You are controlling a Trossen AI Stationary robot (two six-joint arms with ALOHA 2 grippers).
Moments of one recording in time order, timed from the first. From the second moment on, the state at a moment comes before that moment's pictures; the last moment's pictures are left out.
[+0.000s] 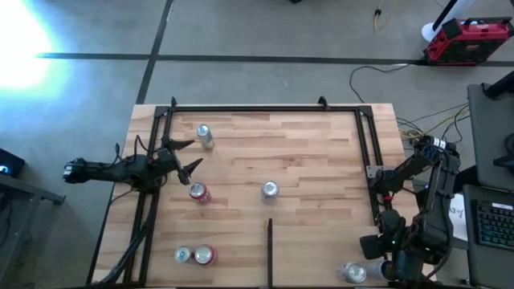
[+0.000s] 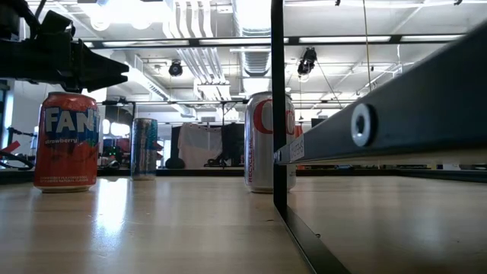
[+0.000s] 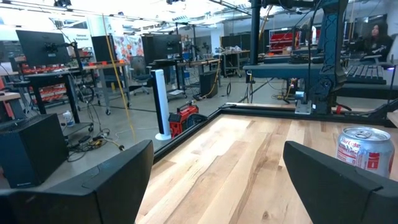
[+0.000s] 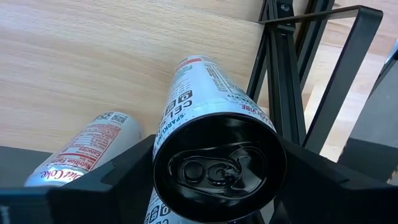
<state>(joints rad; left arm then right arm) -0.09 0.01 0.02 0.08 -0.58 0.12 1.15 1.49 1.45 -1.48 -0.08 2.54</state>
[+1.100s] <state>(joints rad) -0.09 0.01 0.02 0.08 -0.58 0.12 1.13 1.46 1.45 -1.51 -0.08 2.50</state>
